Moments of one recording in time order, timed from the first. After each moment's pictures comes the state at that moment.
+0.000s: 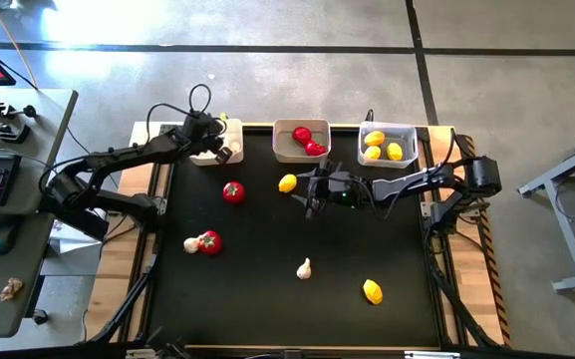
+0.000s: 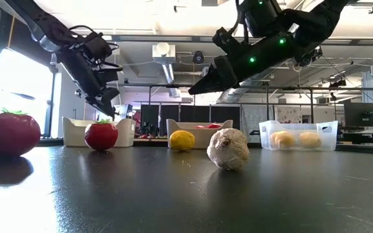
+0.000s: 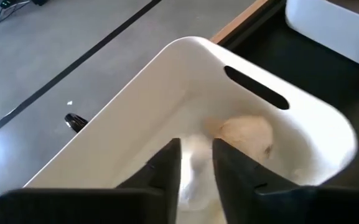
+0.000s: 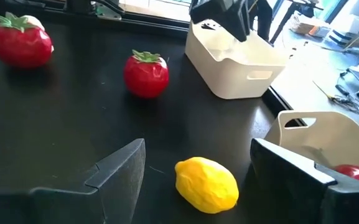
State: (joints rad) left arm 0.83 1.29 0.64 -0.10 -0.20 0.16; right arm -0.08 1.63 0.76 0.50 0.26 -0.18
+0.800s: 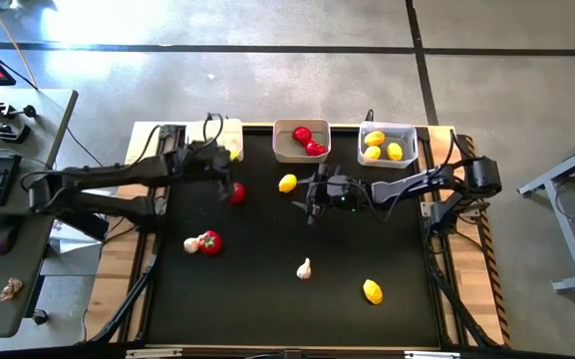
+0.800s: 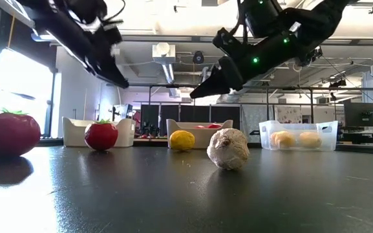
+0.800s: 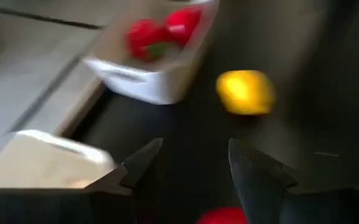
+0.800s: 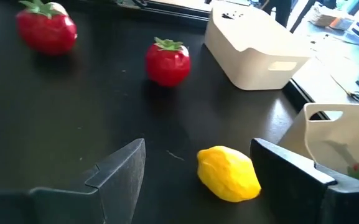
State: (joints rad) left arm 0.37 1.04 0.63 -0.23 -0.16 0.12; right arm -0.06 1.63 0.76 0.45 0.23 -0.16
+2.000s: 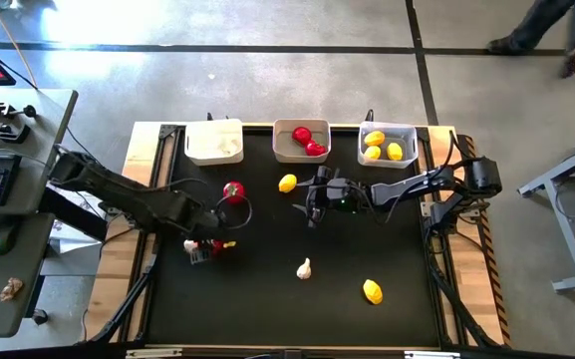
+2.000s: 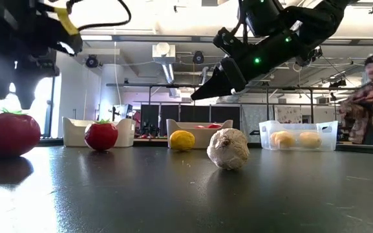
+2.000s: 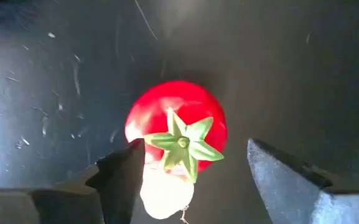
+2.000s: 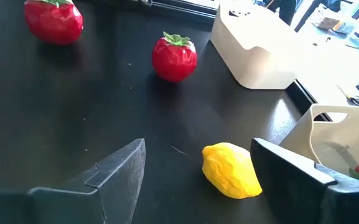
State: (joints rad) left arm -0.29 1.27 0.85 -1.02 0.02 -0.51; right arm -0.03 1.63 0.76 0.43 0.24 -0.19
